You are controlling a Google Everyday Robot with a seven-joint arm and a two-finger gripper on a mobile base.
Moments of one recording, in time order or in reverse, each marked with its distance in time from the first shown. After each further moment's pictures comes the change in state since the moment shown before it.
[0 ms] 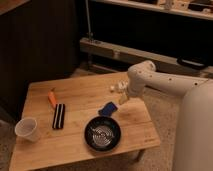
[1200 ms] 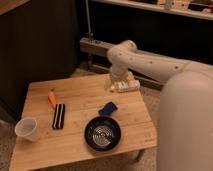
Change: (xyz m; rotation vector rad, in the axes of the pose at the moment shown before) arm -0.095 0.122 -0.086 0.046 -0.083 -0.098
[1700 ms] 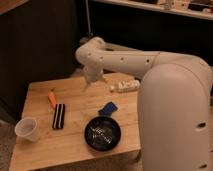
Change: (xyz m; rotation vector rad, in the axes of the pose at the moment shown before) arm 0.009 0.121 -0.020 -0.019 -0.003 -0.144
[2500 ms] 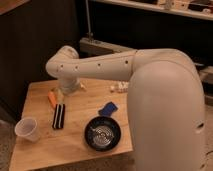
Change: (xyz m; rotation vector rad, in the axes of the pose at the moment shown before) arm 0.012 0.096 -0.009 -0.035 -0.001 -0.124
